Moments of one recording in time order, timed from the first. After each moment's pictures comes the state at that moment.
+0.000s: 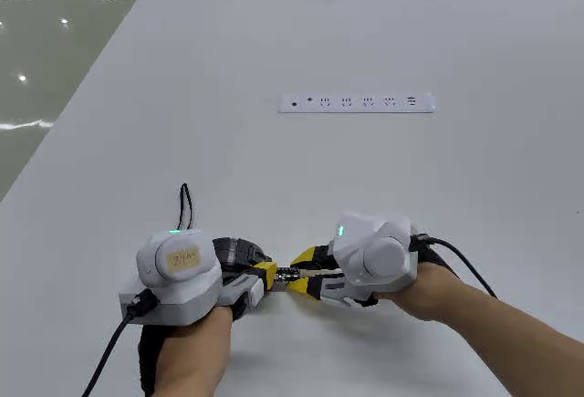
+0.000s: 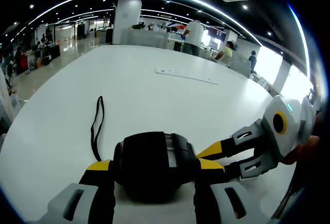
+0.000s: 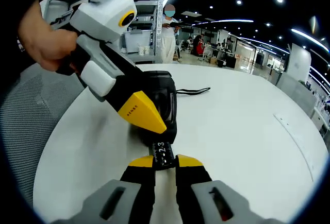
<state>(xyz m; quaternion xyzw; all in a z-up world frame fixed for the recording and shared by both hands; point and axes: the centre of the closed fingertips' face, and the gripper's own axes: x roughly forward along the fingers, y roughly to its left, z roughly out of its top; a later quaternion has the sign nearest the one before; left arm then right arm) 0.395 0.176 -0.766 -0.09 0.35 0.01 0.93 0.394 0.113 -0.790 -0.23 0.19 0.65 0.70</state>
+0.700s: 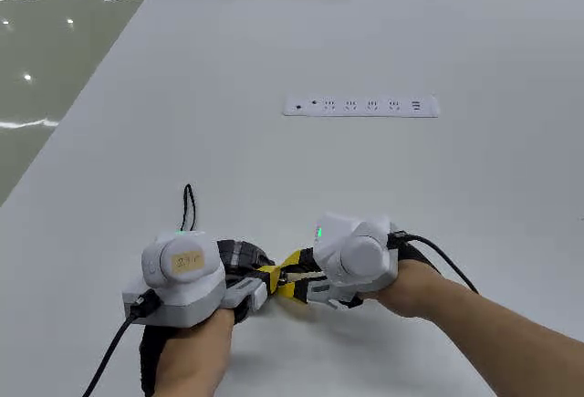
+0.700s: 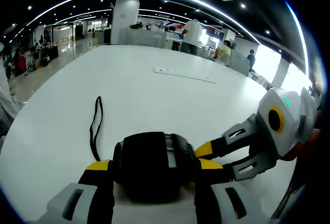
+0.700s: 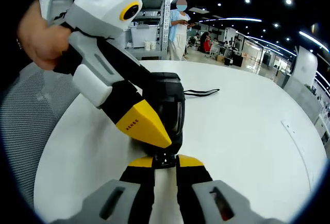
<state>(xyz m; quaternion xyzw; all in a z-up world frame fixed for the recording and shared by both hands) 0.397 0.175 -0.765 -0.08 0.35 0.00 0.93 0.391 0.126 -0.791 -0.26 0.20 0.67 0.67</state>
